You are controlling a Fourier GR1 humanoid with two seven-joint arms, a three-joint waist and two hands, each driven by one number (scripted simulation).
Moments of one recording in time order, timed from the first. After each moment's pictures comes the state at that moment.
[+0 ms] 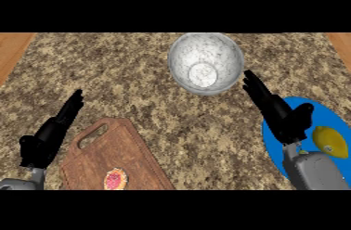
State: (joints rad) left arm -0.04 0.48 -0.20 -1.48 0.17 0.07 -0.05; right arm -0.23 -0.29 0.21 -1.50 -0.21 0.02 0.12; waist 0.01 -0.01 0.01
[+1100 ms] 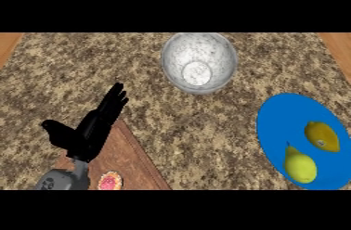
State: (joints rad) left arm -0.12 0.23 -0.26 -1.56 0.34 0.07 0.09; right arm 0.21 -0.77 -0.32 -1.47 -0.17 0.25 -0.38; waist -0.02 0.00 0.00
